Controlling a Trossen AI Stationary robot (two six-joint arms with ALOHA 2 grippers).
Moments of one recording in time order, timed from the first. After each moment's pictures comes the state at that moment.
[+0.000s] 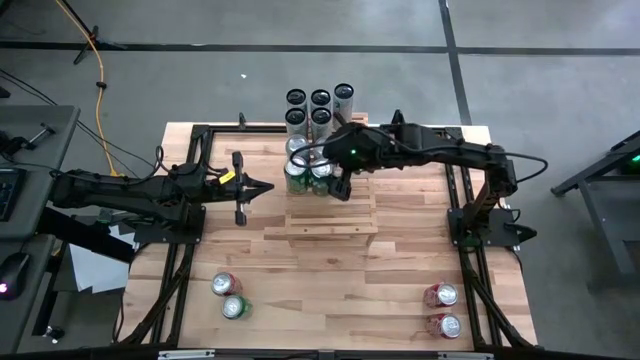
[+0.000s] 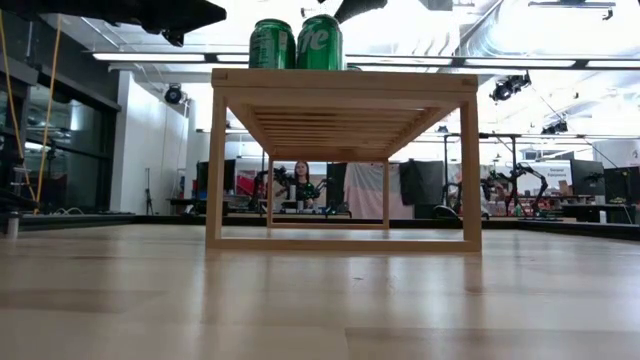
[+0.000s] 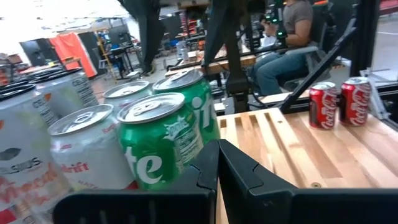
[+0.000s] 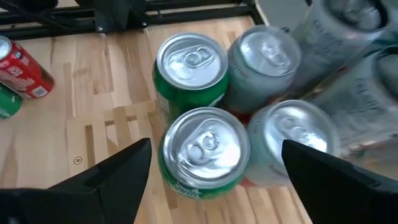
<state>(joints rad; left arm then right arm) 0.00 0.70 0.47 0.20 -0.14 0.21 -0.06 1.76 2.00 -1.03 0.20 0.06</state>
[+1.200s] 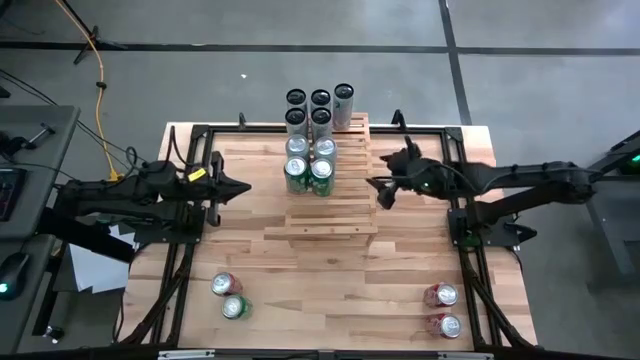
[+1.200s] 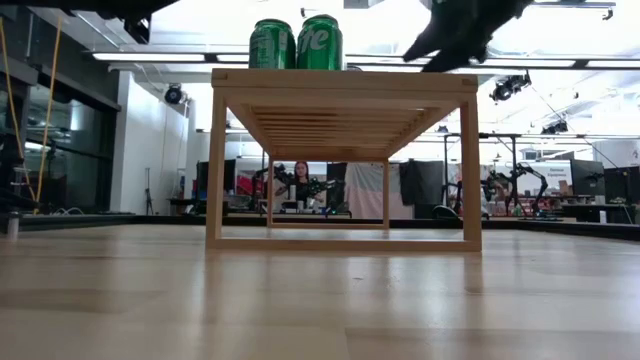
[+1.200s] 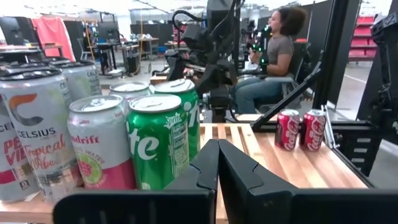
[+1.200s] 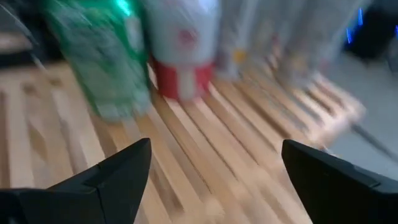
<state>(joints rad) 0.00 0.40 0.47 -0.06 -0.08 0.03 0.00 1.06 0.90 -0.39 0.49 0.22</state>
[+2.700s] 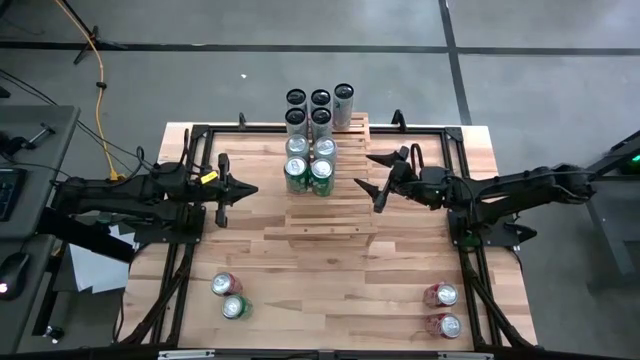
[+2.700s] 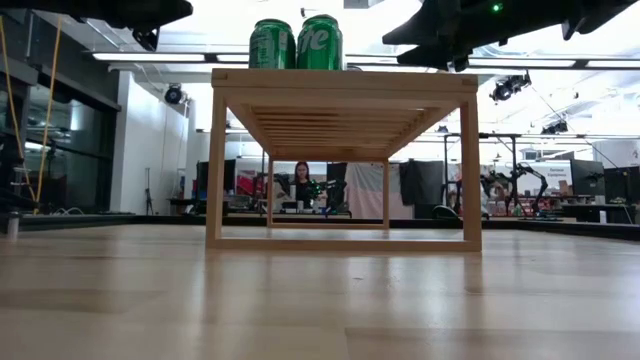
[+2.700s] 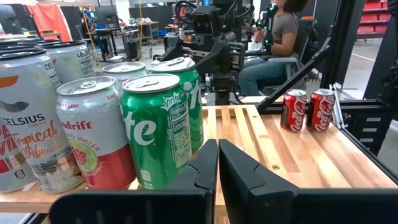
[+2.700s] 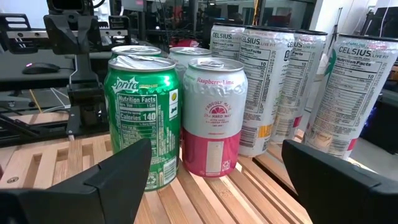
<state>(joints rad) 0.00 0.47 0.47 -0.06 -0.09 0.06 -0.01 1.07 0.57 0.44 0.44 -0.04</state>
